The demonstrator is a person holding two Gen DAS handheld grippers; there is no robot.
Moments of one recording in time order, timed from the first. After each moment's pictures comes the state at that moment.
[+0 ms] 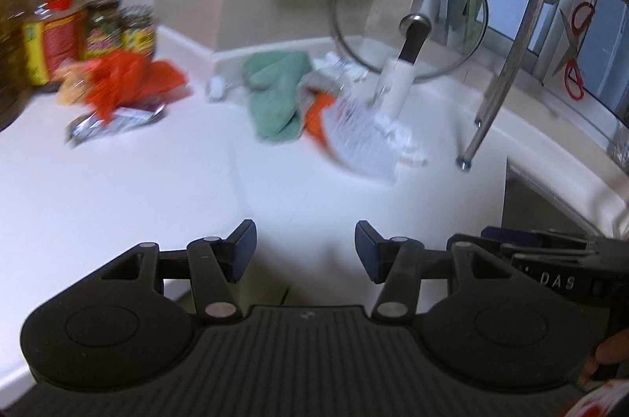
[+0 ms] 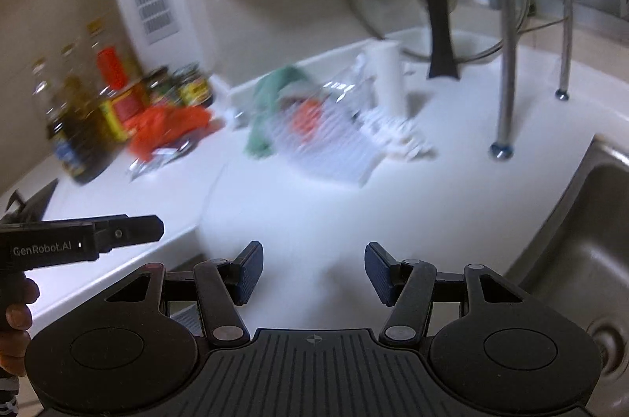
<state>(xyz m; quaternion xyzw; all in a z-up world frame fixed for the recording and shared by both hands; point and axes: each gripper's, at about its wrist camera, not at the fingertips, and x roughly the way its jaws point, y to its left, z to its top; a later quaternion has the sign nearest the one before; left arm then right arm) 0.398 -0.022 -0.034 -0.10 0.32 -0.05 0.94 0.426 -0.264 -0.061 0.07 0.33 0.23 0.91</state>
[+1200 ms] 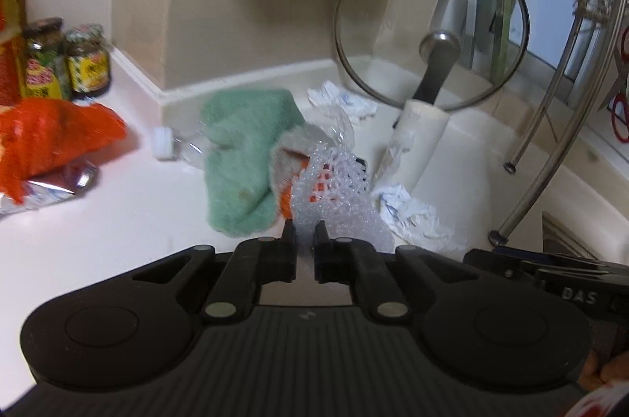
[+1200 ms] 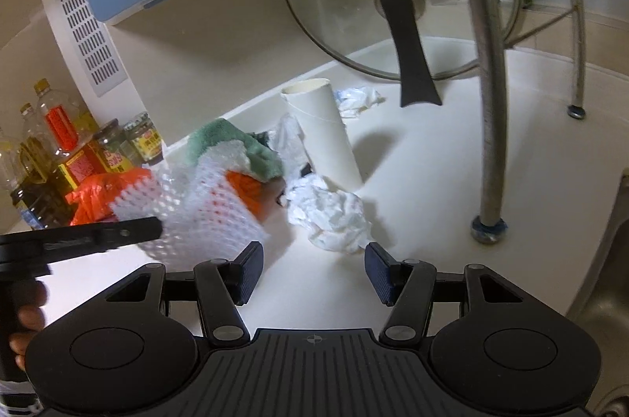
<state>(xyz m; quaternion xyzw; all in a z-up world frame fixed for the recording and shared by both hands) 0.520 -0.037 -0.045 -0.10 0.31 -0.03 0.95 0.551 -0.306 -0.079 0.12 0.32 0.24 0.91</state>
